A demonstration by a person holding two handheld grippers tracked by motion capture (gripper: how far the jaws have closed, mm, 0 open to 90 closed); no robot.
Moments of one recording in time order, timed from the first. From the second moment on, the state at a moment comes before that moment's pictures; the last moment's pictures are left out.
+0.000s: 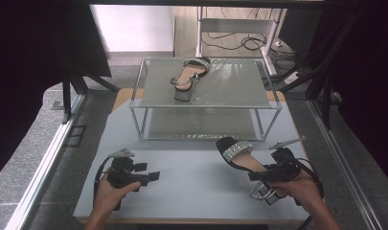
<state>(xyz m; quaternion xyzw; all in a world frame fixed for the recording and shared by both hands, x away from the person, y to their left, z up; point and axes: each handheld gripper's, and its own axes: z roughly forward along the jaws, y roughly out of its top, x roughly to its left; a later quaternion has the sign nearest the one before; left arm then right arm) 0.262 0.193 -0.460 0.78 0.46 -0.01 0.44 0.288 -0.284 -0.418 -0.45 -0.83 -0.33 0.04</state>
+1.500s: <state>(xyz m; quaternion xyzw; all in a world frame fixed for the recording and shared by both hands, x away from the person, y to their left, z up) 0.263 0.196 -0.462 0.77 0.46 -0.01 0.44 0.365 -0.234 -0.294 -0.46 -0.81 -0.37 -0.02</state>
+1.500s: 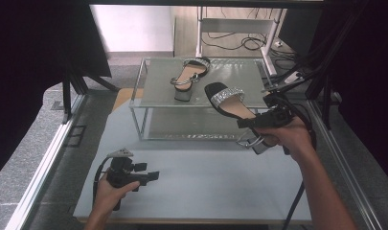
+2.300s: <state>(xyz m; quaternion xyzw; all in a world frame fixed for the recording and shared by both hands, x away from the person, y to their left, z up) 0.264 0.195 -0.464 0.77 0.45 -0.02 0.45 0.447 -0.207 -0.267 -0.51 -0.79 -0.34 -0.04</state>
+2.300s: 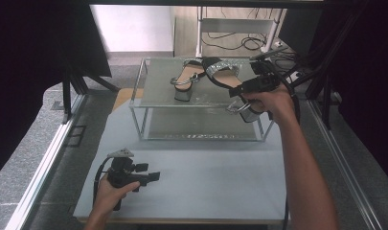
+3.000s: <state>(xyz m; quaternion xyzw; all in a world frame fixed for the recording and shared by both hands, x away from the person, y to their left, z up) 0.269 0.186 -0.473 0.78 0.44 -0.03 0.43 0.512 -0.202 -0.285 -0.57 -0.75 -0.33 -0.05</state>
